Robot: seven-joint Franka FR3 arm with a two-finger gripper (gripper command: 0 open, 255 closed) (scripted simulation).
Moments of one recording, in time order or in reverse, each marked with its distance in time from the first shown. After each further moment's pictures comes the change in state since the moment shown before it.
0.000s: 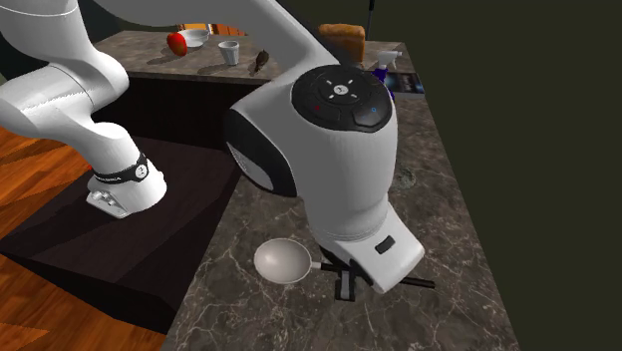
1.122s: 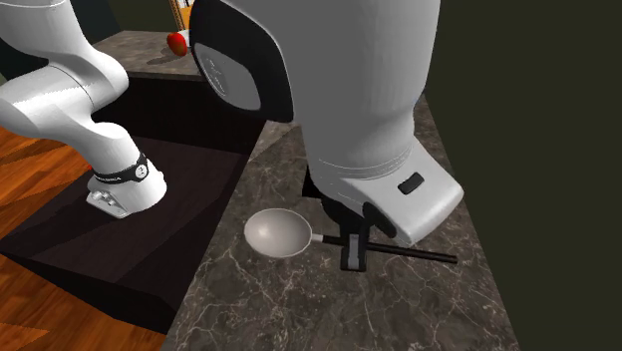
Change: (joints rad) arm 0.007 -0.089 -0.021 0.105 -0.050 -0.187 0.050
